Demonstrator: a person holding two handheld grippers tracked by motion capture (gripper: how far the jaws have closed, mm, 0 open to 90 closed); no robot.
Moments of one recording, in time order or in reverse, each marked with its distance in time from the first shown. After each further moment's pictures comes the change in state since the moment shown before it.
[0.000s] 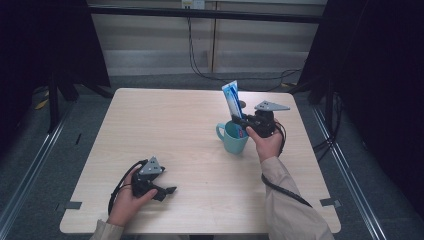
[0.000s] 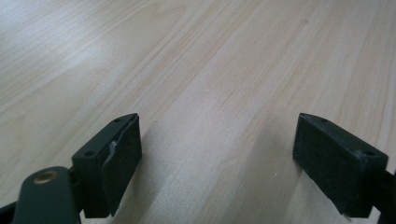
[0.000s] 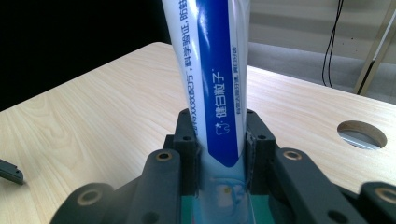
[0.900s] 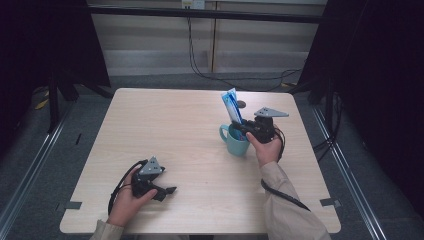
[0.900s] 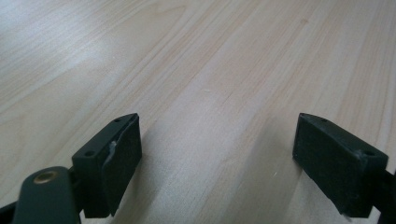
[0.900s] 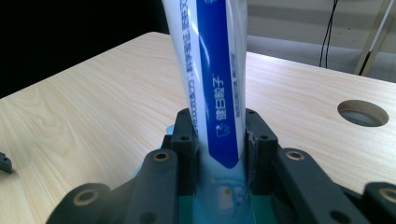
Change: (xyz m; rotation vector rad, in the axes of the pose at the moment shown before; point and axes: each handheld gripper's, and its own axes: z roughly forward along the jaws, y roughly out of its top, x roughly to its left) left arm 0.000 0.000 0.000 0.002 -0.002 0.002; right arm -0.002 -0.021 0.003 0.007 -0.015 0.014
